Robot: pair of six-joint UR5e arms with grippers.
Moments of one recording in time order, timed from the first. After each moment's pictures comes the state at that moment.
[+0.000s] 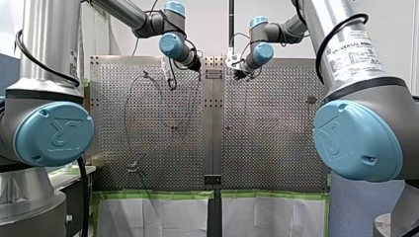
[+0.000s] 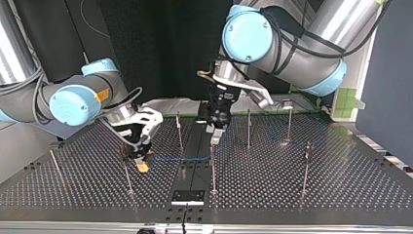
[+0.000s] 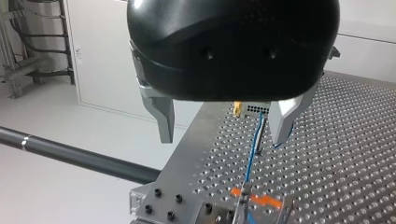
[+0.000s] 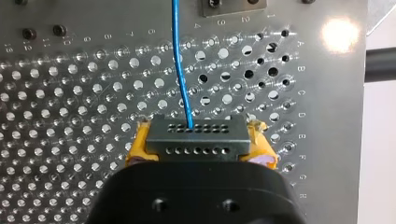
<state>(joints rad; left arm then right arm) -0.45 -1.64 -1.60 -3.03 -1.76 -1.85 2.07 -1.13 1.14 0.09 1.43 1.71</state>
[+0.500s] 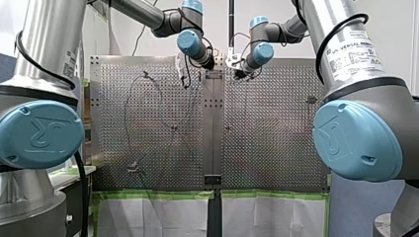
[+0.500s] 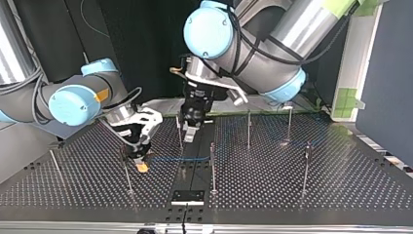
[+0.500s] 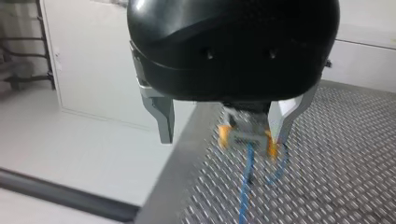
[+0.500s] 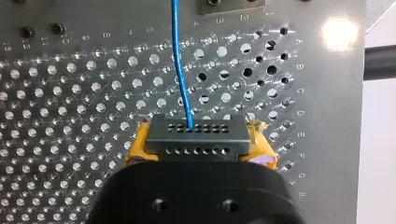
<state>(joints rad) -0.59 -1.74 -1.47 -3.07 -1.88 -1.81 2.07 -1.13 1.14 0.09 1.43 1.71</state>
